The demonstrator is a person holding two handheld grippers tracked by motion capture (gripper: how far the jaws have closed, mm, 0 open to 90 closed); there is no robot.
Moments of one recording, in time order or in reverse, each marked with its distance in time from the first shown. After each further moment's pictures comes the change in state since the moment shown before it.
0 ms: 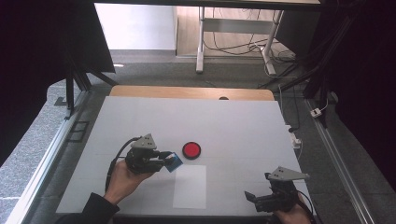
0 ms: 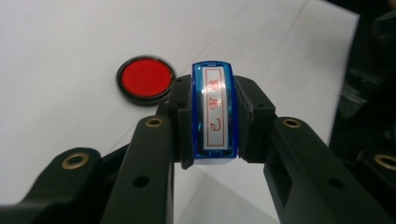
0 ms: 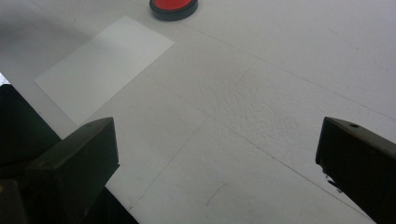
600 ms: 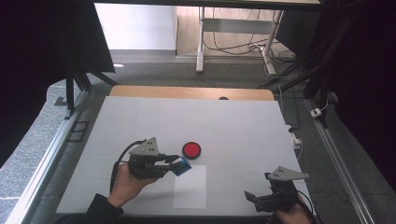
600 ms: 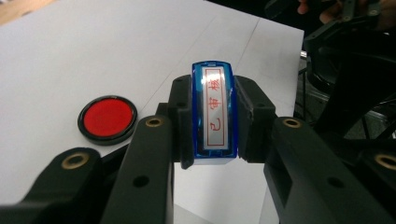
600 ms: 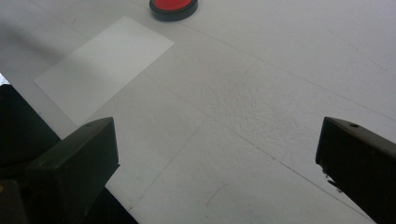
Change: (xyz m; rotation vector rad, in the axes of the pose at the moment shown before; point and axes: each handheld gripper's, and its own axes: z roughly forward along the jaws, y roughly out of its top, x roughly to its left) left arm -0.027 0.009 -0.006 -0.082 -0.078 0.131; right arm 0.000 0.000 0.000 -0.001 0.000 0.001
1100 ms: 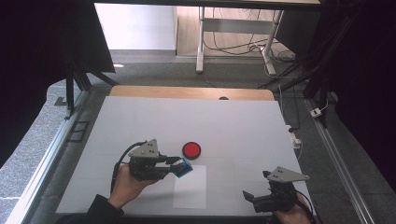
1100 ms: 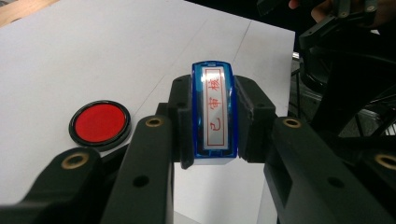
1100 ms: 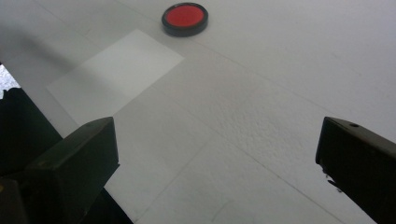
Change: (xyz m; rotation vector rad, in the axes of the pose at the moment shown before) left arm 0.002 -0.004 0.003 -0.011 -0.026 0.007; right arm 0.007 0.005 -0.002 -0.050 0.013 -0.051
